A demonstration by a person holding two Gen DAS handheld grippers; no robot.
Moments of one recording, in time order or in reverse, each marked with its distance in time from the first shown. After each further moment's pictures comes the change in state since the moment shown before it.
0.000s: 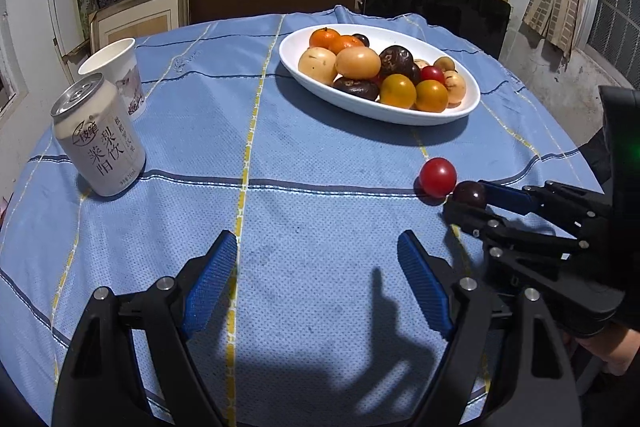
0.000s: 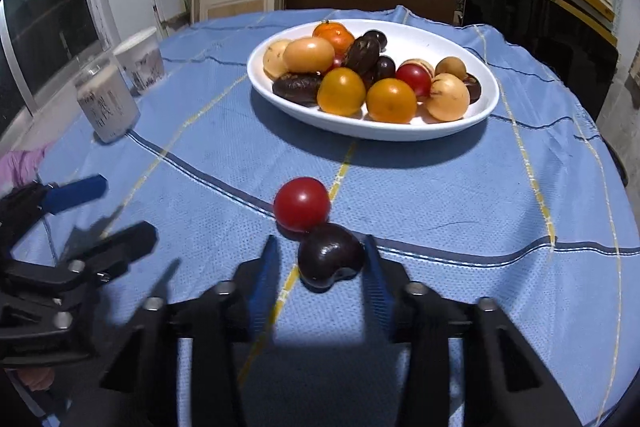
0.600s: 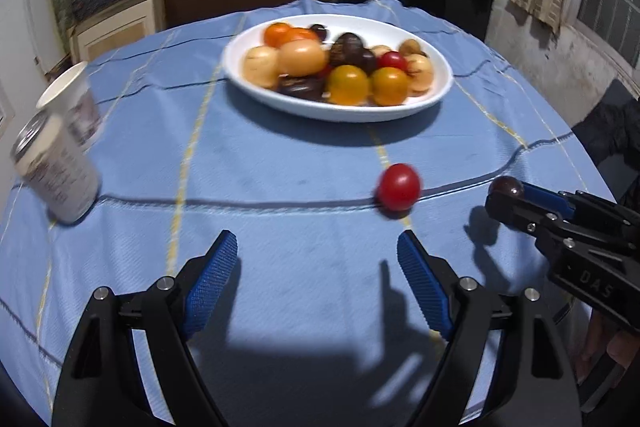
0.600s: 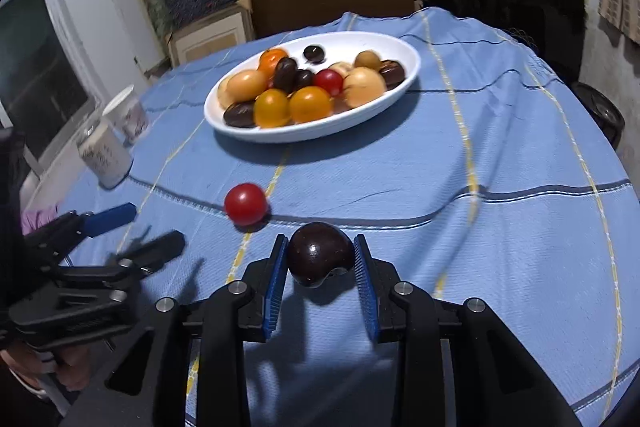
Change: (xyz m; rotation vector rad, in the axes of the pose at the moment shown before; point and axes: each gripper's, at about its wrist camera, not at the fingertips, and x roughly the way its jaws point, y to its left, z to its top) left arm 0.022 -0.055 0.019 0.085 0.037 -0.022; right arm -0.035 -0.070 -0.024 0.238 -0.074 0.089
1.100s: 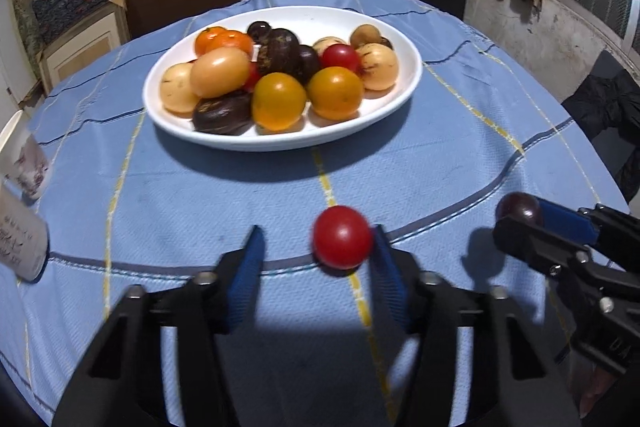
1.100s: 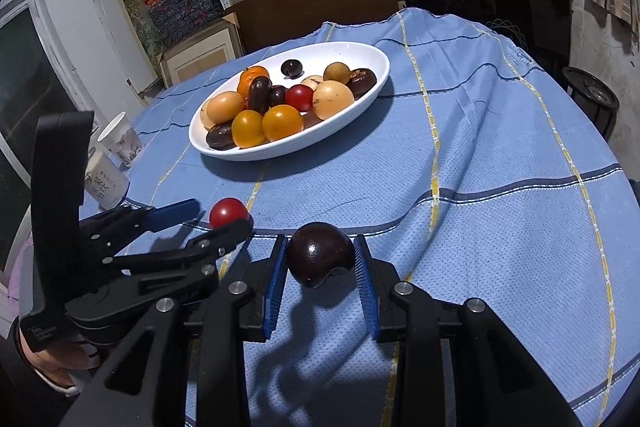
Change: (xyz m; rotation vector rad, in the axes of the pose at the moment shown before) left arm 0.043 -0.040 0.030 0.092 0.030 -0.050; right arm -0.002 -0.016 0.002 0.061 -0.010 0.004
